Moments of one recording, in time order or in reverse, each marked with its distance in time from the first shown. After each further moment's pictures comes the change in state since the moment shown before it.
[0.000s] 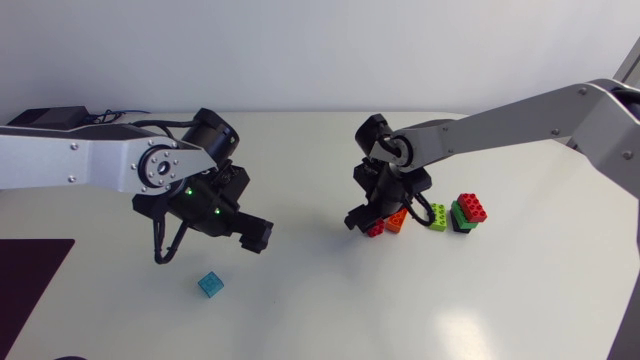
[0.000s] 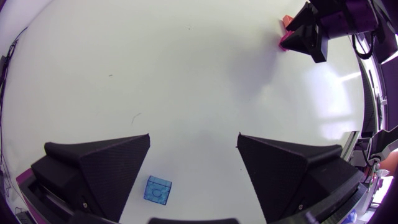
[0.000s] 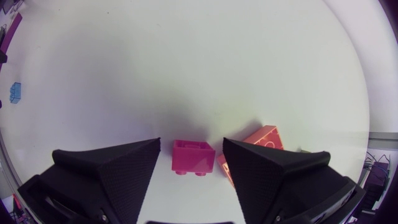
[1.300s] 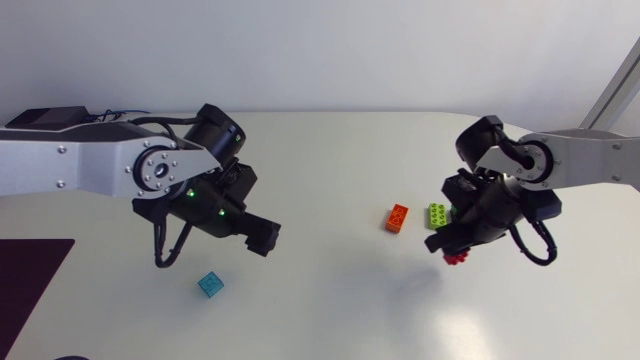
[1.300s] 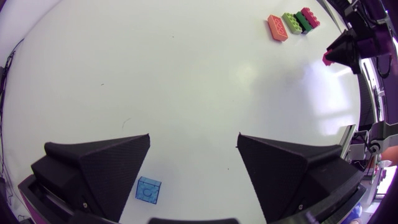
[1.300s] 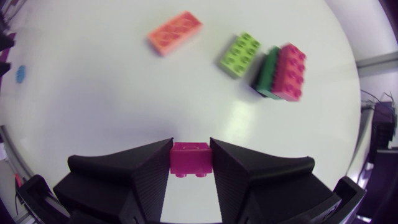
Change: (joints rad) left arm -0.053 -0.045 -0.003 0.002 0.000 -0.005; right arm -0.219 -0.497 -0.406 -0.129 -0.016 -0.003
